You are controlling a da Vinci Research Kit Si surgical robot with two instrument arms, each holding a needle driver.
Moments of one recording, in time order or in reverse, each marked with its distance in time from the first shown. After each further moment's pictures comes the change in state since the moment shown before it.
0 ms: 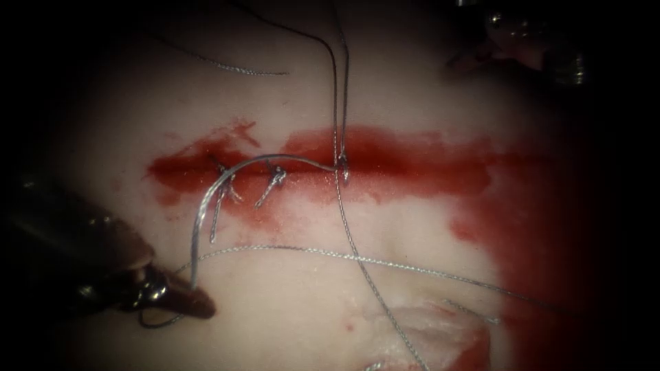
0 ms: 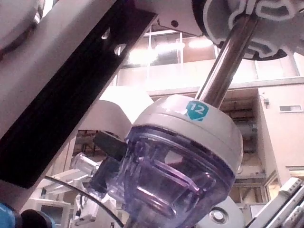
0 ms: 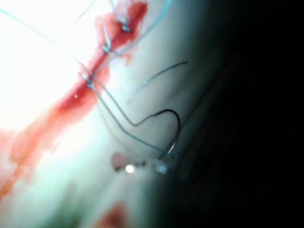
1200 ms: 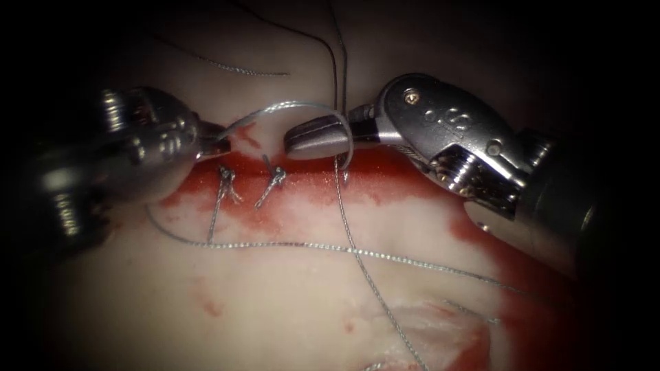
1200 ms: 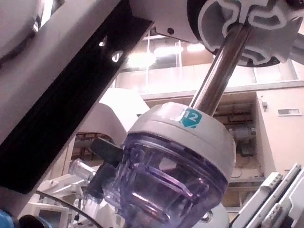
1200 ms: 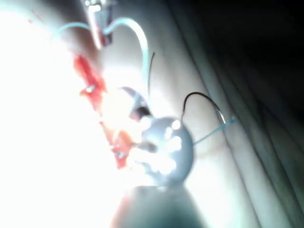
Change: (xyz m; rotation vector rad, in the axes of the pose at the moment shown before) right arm 0.003 -0.005 0.011 0.362 0.858 0.360; left arm -0.007 0.003 0.000 -0.655 0.169 0.700
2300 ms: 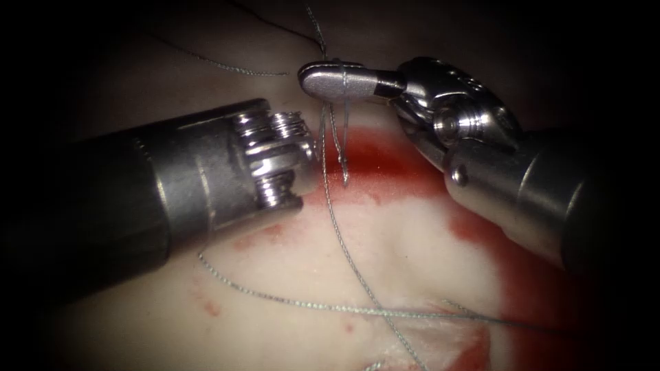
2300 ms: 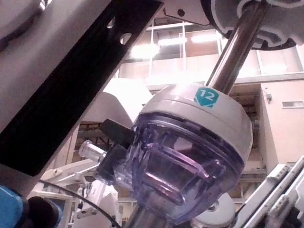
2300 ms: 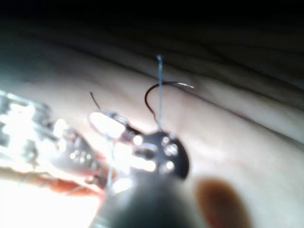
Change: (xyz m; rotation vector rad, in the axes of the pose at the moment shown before) right arm 0.001 0.002 -0.001 -0.231 0.476 0.203; left arm -0.004 -0.004 0.014 0.148 0.081 -0.179
